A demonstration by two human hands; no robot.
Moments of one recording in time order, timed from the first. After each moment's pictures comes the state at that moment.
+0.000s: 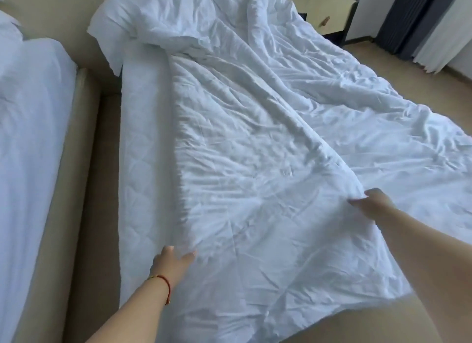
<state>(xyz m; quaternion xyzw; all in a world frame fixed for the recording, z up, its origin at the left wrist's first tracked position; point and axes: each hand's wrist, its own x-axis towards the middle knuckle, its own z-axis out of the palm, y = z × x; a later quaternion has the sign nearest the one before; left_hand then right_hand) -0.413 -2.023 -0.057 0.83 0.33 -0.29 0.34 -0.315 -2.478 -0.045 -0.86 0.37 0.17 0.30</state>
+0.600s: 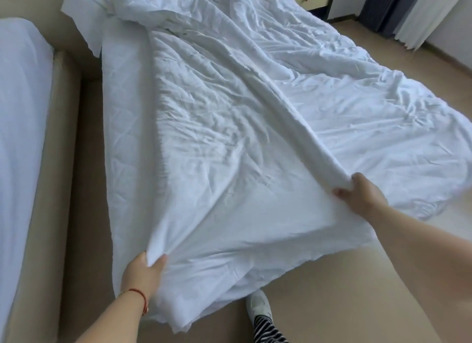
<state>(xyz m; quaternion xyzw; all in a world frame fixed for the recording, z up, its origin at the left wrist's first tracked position) -0.530 -2.011 -0.086 0.86 0.35 -0.17 0.33 -0.429 -2.484 -0.069 -0.93 0.26 0.11 0.21</state>
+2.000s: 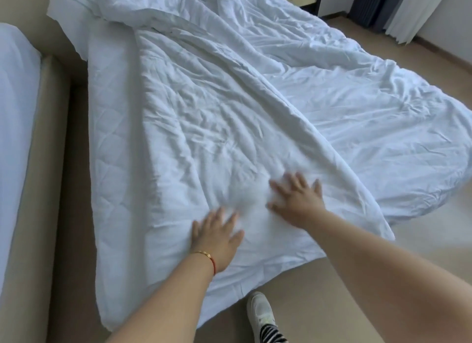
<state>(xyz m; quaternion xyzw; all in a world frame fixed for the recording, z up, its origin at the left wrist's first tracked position) -0.482 -2.155 -0.105 0.95 -0.09 -0.31 0.06 -0.440 -2.385 -0.103 -0.98 0.00 0.22 0.02</state>
